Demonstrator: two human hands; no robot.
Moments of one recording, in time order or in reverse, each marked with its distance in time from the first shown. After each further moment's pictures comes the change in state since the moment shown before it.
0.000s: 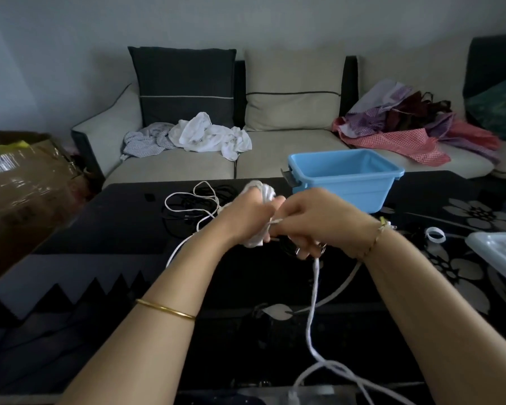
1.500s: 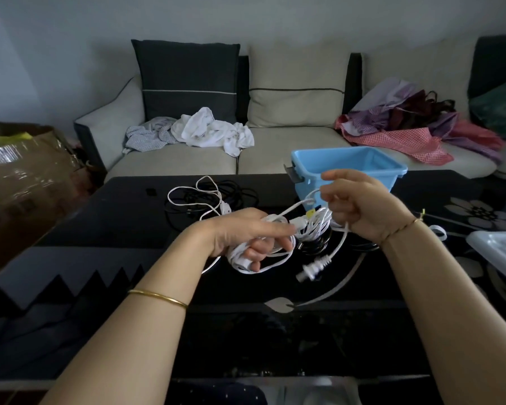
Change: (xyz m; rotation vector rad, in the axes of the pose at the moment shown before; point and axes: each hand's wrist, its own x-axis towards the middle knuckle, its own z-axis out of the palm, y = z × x) left_hand -0.017 -0.012 -0.011 -0.339 -0.588 -0.224; right_hand 0.013 0.041 -0.029 0.823 0.363 0.094
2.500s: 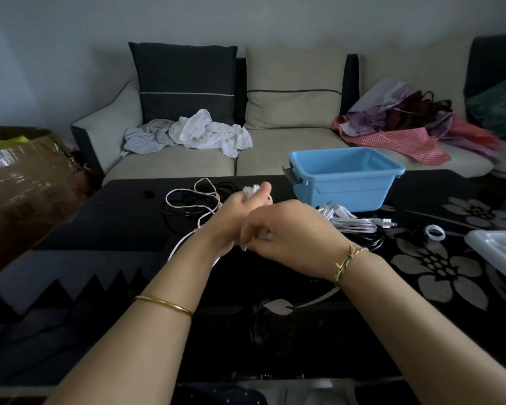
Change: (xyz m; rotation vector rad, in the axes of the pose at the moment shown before) left_hand 0.009 -0.001 0.005 -0.186 0.508 0.271; right_hand -0.053 0.006 0.075 -1.351 -0.331 -0.633
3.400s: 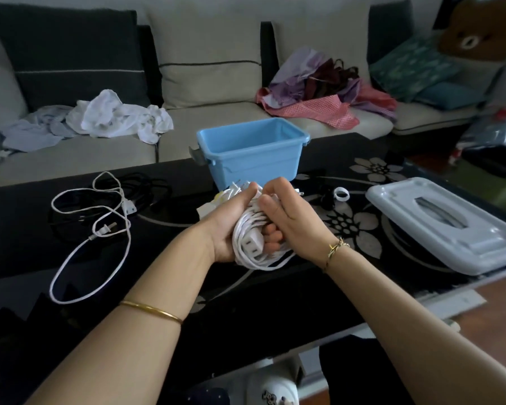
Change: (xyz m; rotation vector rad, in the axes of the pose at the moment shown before) left_hand 0.030 -0.009 0.129 -0.360 -0.449 -0.564; right_hand -0.080 0.146 0.019 0.482 0.351 0.359
